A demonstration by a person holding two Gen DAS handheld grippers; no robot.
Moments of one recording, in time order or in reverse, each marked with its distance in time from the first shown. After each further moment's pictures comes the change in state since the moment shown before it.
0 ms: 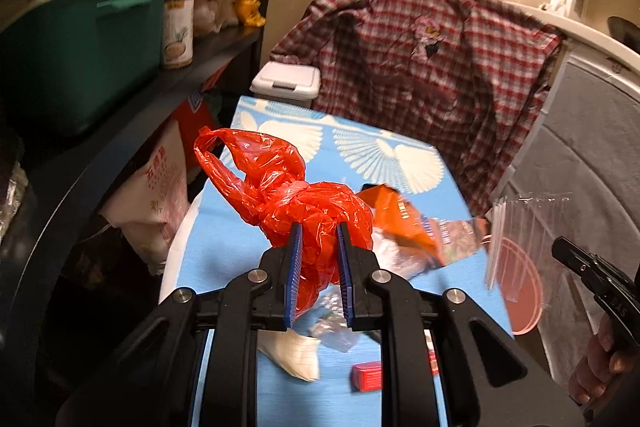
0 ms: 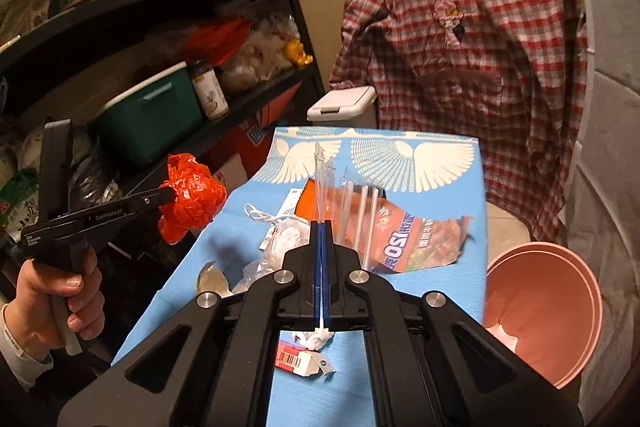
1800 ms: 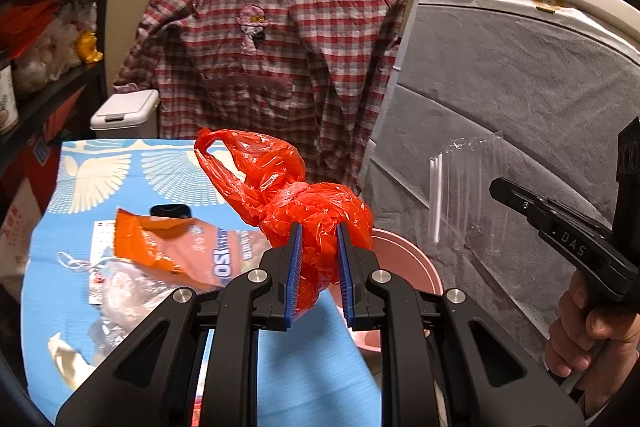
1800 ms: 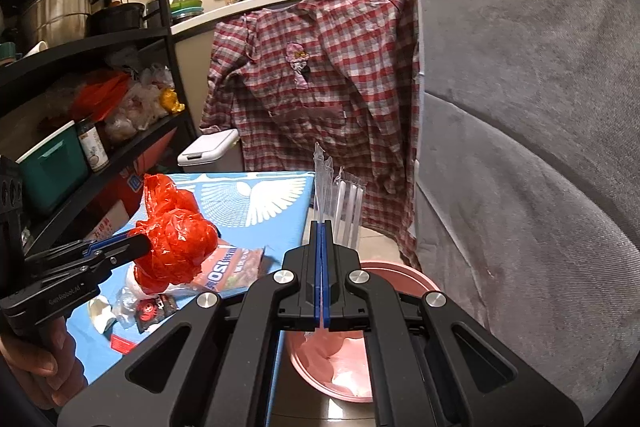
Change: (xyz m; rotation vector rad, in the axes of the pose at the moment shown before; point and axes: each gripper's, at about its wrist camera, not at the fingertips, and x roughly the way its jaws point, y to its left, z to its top) left arm 0.036 -0.223 -0.026 0.222 -0.016 -0.322; right arm -0.093 -0.136 0.009 0.091 -0.115 -0.387
